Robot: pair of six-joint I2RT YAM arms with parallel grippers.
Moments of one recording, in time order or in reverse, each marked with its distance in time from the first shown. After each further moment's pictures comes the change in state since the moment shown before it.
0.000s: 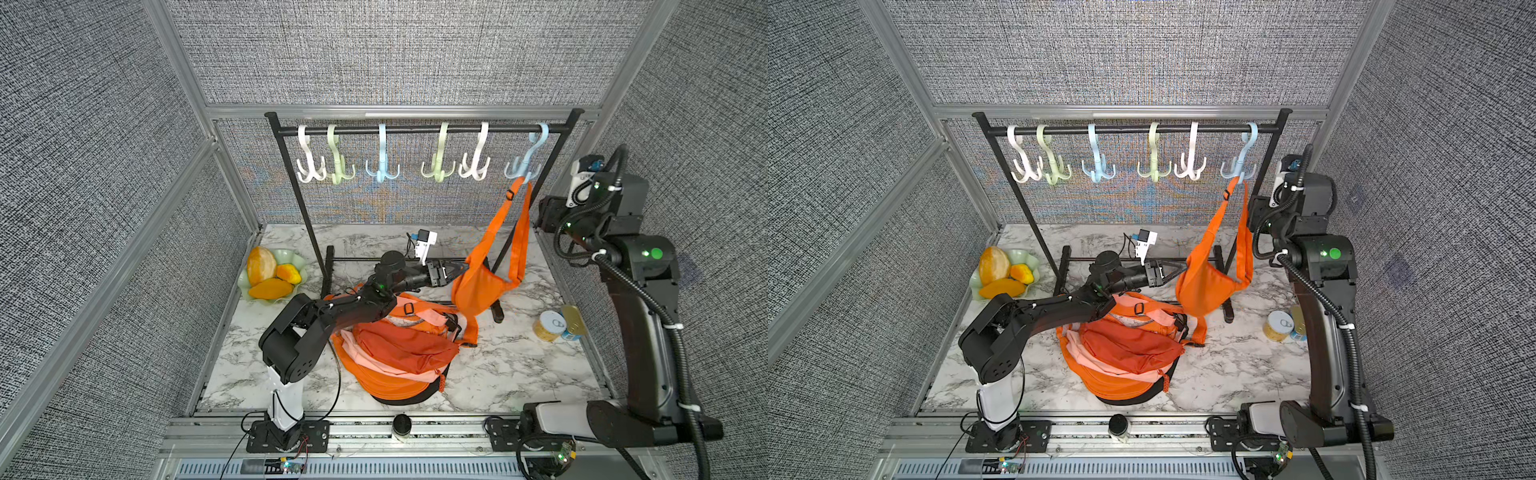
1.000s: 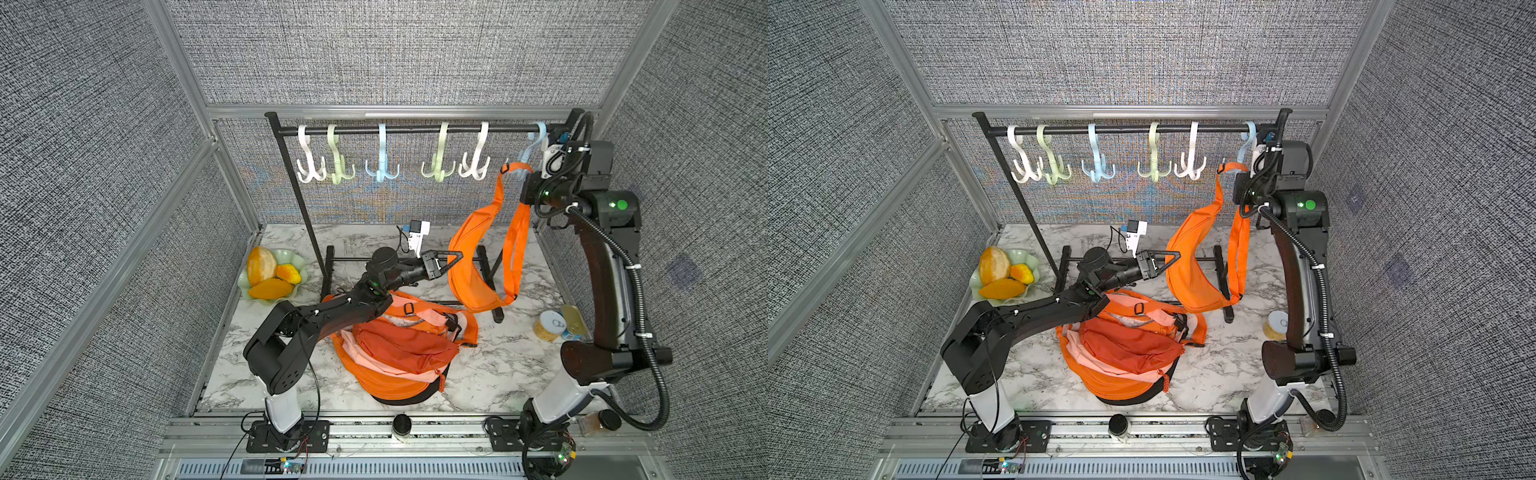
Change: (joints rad) left arm -0.003 -0.082 -0.023 0.083 -0.053 -0.089; right arm -0.011 0.385 0.406 -0.092 -0.126 -0.058
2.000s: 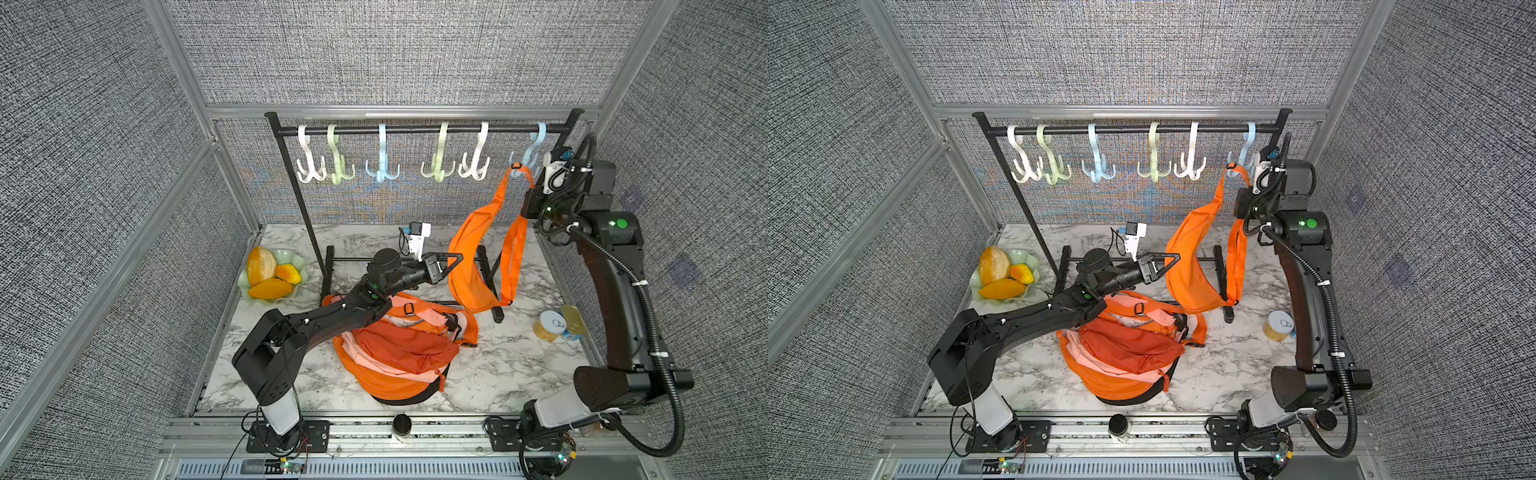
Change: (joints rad) left arm -0.037 -0.084 -0.019 -0.130 -0.105 0.134; right arm -0.027 -0.165 -0.311 0.167 -0.082 0.034
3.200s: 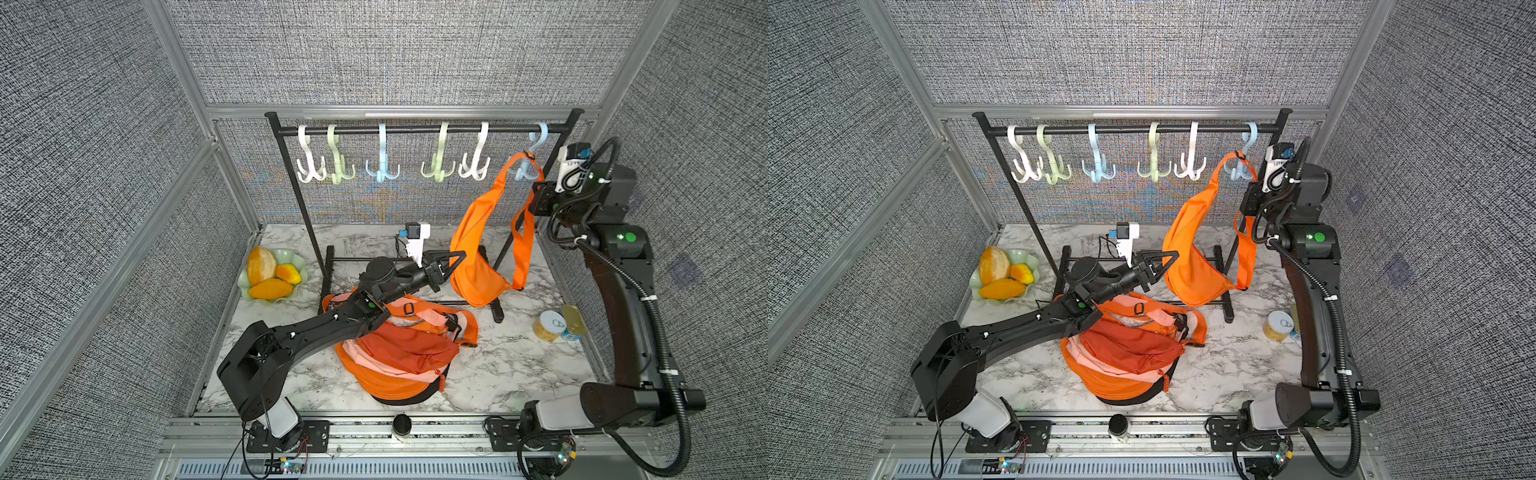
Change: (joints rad) left arm -0.057 -0.106 -0.032 0.036 -0.113 0.229; right arm -0.044 -0.098 -0.143 0.198 -0.084 0.015
